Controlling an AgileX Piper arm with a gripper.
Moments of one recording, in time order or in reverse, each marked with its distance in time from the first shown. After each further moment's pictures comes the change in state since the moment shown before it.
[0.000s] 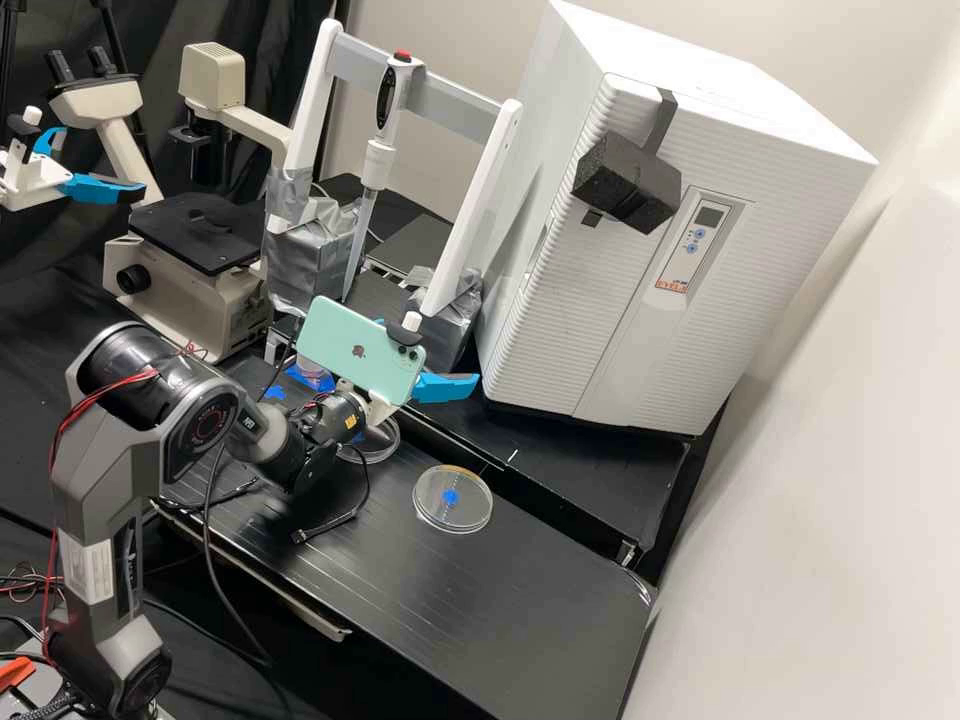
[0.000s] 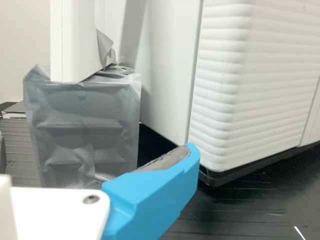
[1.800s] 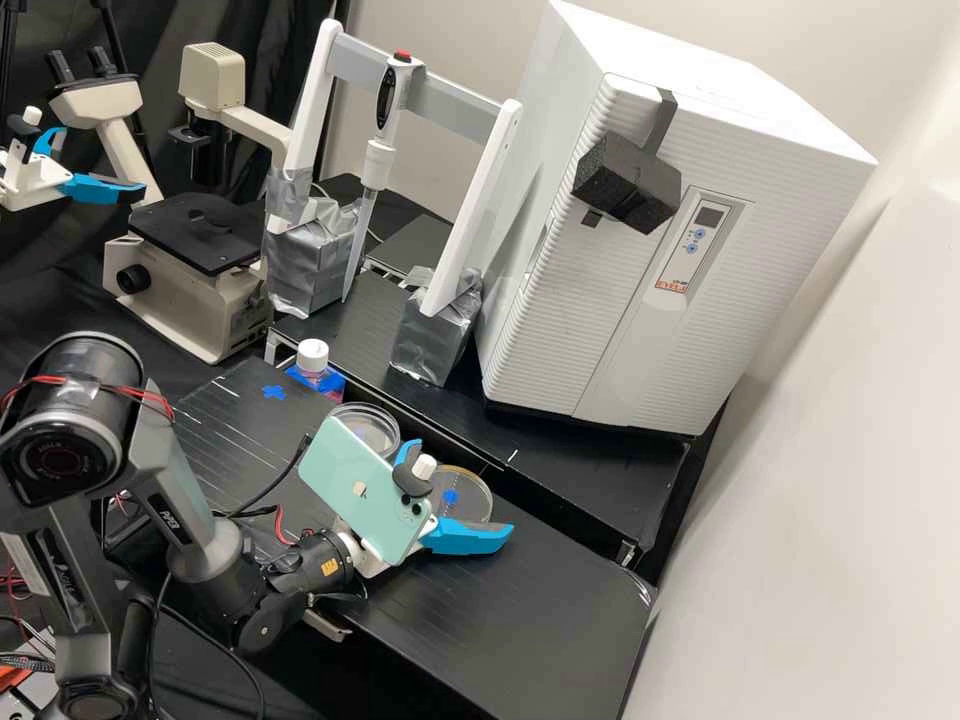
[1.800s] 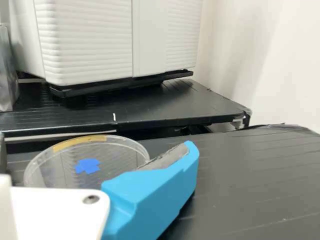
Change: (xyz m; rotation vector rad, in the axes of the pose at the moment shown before) arm -0.146 0.052 0.095 0.005 -0.210 0.160
